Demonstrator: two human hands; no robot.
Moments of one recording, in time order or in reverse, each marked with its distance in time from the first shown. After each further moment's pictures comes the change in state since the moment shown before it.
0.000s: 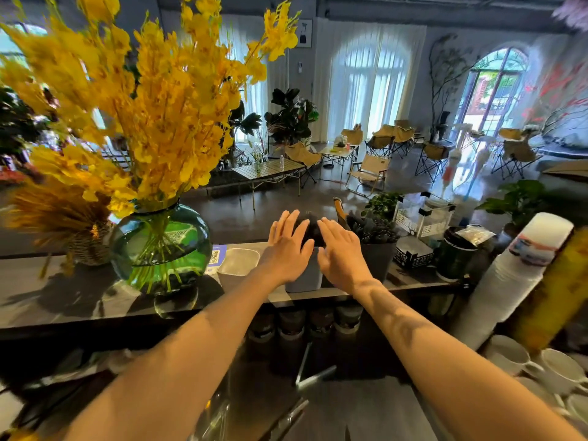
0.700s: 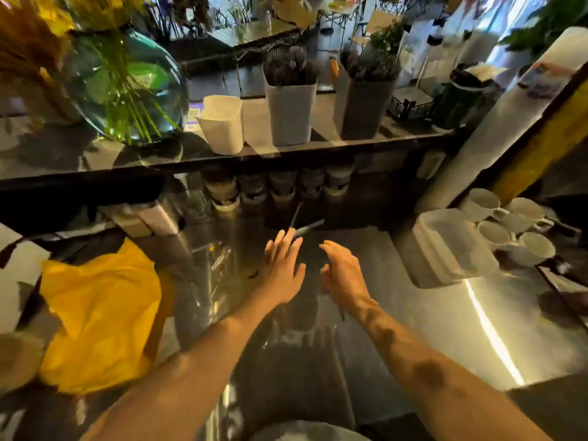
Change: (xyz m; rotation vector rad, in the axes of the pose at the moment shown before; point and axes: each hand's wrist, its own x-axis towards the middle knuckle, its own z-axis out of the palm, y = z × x) left_hand -0.307 0.018 0.182 -0.076 -0.284 -0.095; right_hand -0.334 -0.019 0.120 0.294 -0.201 0.317
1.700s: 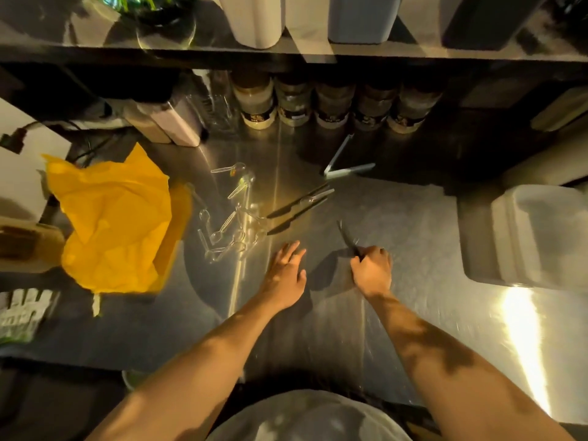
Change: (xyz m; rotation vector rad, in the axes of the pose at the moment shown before) left_hand -0.069 -0.031 0.118 -0.198 -0.245 -0.463; right_hand -0.007 0.120 0.113 -0.118 -0.386 0.520
